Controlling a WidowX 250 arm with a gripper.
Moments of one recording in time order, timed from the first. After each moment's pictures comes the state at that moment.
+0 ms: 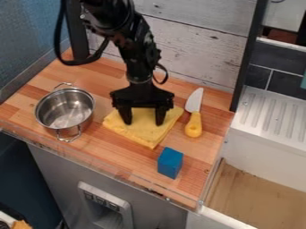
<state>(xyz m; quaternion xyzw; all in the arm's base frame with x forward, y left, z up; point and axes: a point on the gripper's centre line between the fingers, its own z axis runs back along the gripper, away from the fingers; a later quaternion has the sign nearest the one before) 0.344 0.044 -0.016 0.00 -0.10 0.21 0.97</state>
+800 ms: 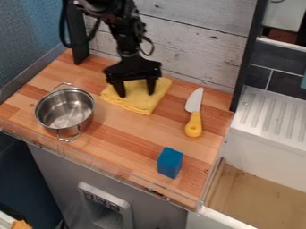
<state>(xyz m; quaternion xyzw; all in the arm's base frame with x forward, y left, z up) 0.380 0.125 -0.014 0.01 -0.13 0.31 0.94</state>
